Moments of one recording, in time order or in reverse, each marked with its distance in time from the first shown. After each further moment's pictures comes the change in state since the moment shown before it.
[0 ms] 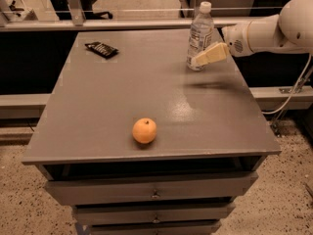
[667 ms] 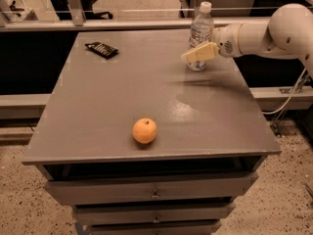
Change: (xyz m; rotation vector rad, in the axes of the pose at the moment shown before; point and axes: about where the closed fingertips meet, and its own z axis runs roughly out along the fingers) arm -0.016 0.015 0.025 -0.056 -0.101 0.035
